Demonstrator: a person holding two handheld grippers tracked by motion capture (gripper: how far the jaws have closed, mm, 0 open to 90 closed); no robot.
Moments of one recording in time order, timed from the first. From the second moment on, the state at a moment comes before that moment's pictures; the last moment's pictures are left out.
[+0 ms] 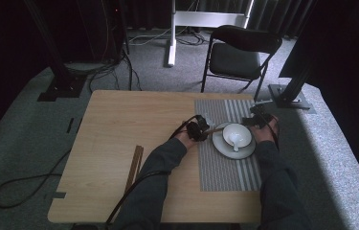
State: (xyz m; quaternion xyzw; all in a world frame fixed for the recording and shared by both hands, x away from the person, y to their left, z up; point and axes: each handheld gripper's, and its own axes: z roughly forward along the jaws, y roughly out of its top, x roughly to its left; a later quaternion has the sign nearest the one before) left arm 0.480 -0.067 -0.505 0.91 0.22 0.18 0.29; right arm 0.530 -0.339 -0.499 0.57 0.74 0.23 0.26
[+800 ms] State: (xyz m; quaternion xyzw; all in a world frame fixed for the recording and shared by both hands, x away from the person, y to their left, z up) left arm 0.478 -0.064 -0.500 0.91 0.22 0.18 0.30; right arm 0.522 -0.354 -0.500 0.58 0.74 0.23 0.26
